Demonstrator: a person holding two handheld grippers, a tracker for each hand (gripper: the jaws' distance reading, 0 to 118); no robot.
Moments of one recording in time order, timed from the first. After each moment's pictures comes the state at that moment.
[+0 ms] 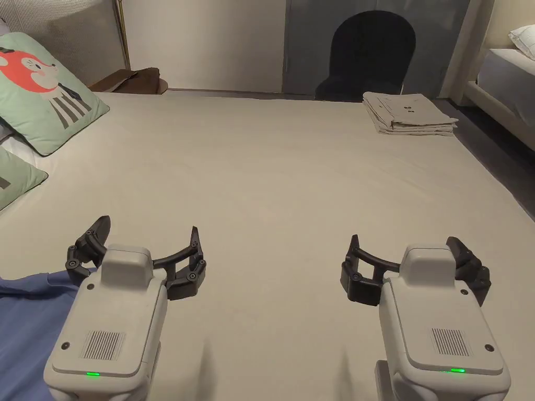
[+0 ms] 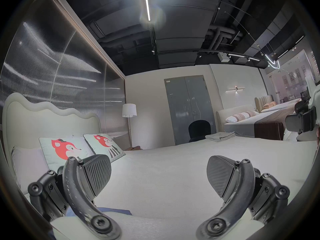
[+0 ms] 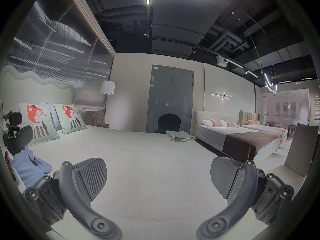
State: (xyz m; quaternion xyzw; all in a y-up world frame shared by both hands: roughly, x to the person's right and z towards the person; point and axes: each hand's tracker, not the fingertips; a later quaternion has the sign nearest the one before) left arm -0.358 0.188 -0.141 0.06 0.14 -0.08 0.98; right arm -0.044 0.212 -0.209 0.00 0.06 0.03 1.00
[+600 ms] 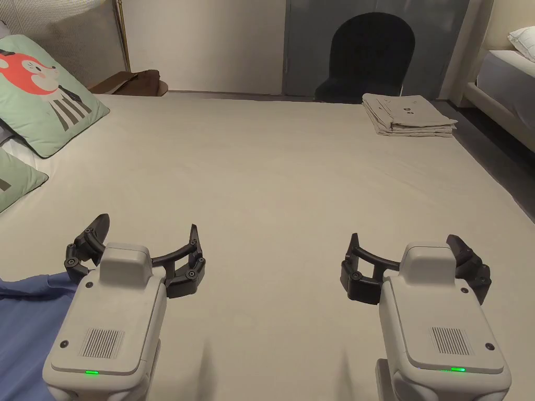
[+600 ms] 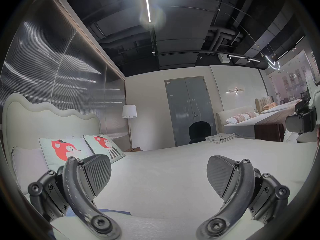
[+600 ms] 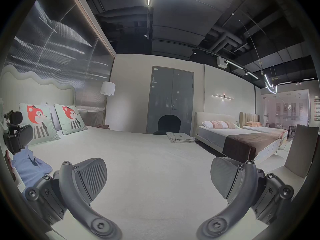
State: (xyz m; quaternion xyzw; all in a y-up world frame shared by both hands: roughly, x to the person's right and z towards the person) left arm -0.358 0.191 -0.141 0.07 0.14 -0.08 0.98; right arm -0.043 0.216 -0.209 0.01 0.06 0.04 1.00
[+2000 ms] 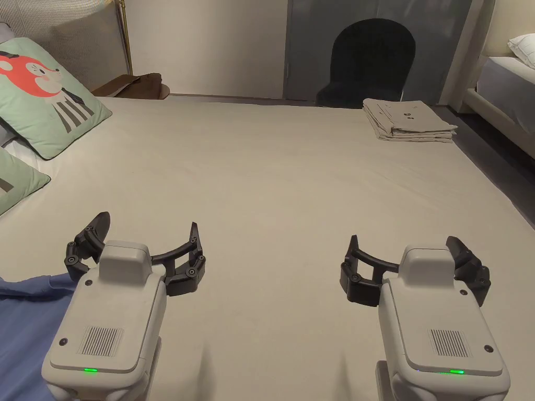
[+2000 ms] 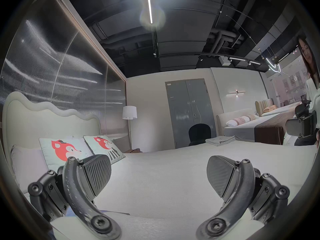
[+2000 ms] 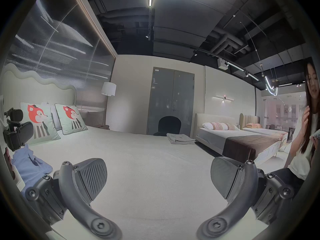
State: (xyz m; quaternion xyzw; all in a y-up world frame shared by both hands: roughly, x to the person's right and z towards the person) left arm -0.359 0.198 -0.138 0.08 0.14 -0.07 0.98; right arm -0.046 0.220 -0.206 0.01 0.06 0.04 1.00
